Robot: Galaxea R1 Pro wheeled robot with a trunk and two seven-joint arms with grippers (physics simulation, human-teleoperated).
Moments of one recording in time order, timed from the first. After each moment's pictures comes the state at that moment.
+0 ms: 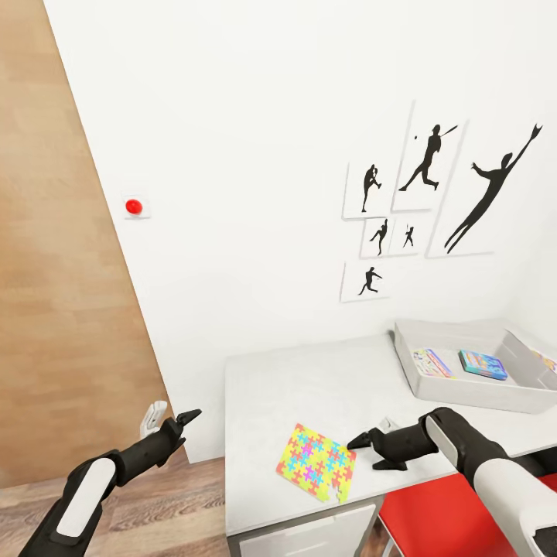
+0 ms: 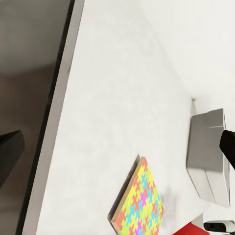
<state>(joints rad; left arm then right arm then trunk) -0.34 0.12 0.16 -1.04 0.98 0.71 -0.18 -0.76 -0.26 0.21 -0.43 -0.38 1.05 0.74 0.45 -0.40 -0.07</state>
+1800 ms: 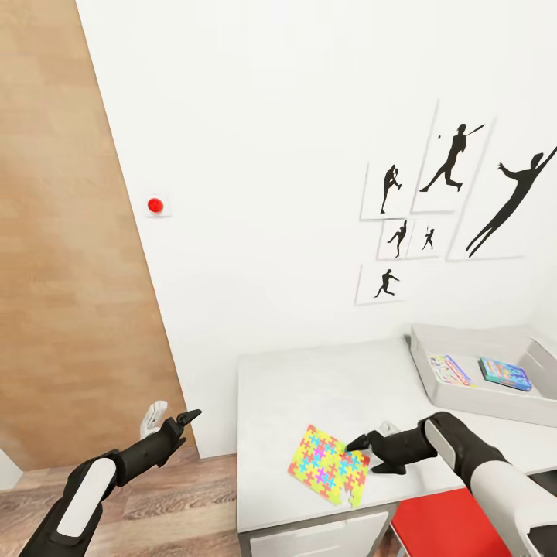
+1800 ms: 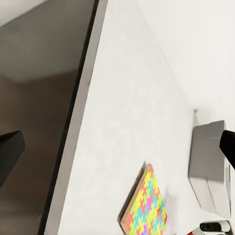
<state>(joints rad) -0.34 0.12 0.16 -1.04 0.98 0.71 -0.18 -0.76 -0.24 0.16 -0.39 -0.38 1.02 0.70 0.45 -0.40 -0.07</state>
